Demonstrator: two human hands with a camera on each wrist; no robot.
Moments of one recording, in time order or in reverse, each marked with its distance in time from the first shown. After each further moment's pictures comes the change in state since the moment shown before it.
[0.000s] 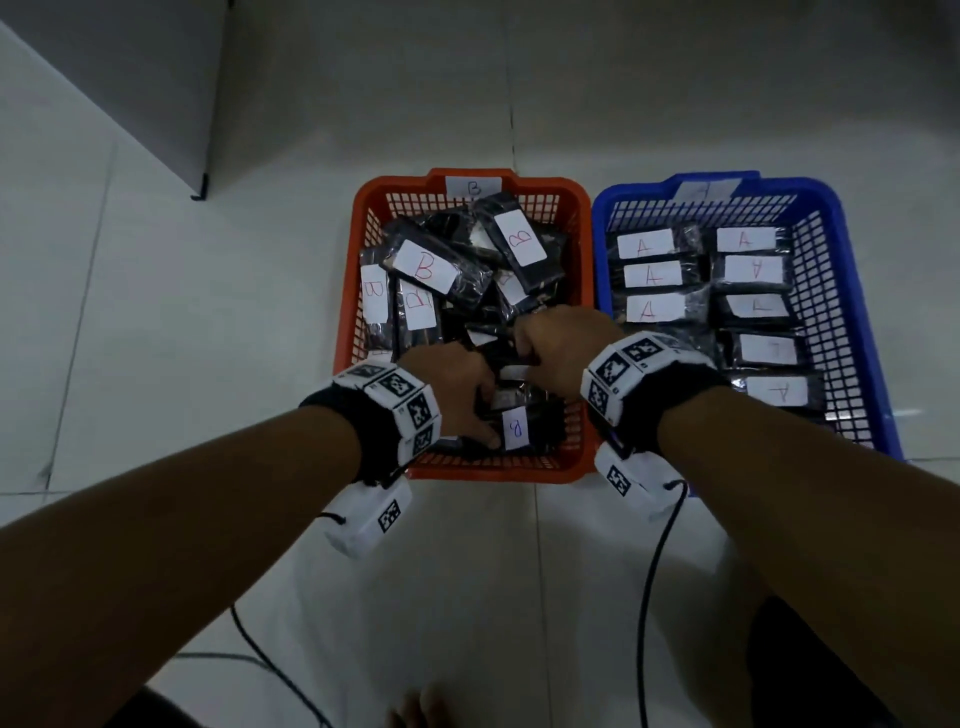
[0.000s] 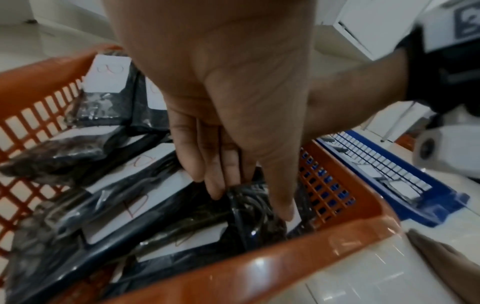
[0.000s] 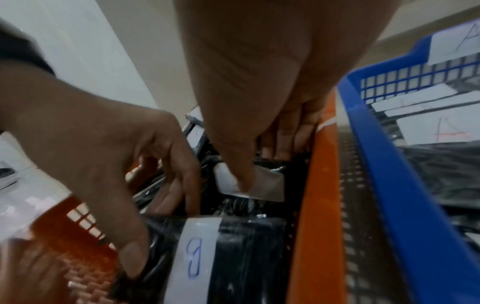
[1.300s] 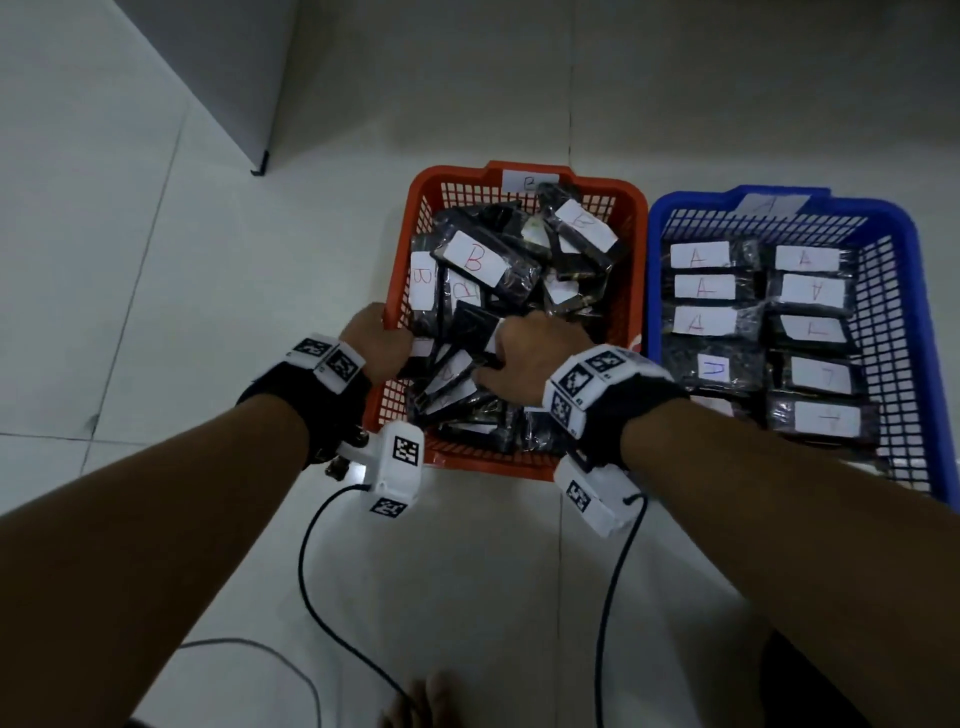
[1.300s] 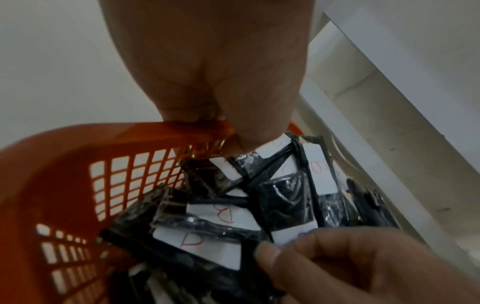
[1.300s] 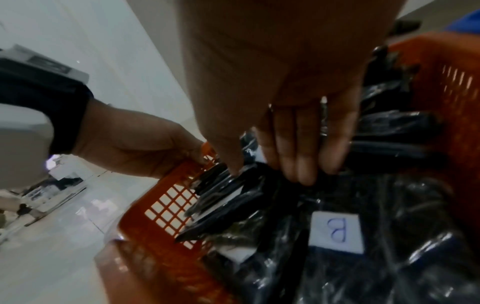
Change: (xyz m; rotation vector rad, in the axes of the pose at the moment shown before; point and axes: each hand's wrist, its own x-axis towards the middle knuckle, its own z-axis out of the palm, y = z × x) left_hand -0.037 -0.080 0.018 -0.991 0.455 -0.716; right_hand 0.023 -0.062 0.008 0.149 0.014 0.036
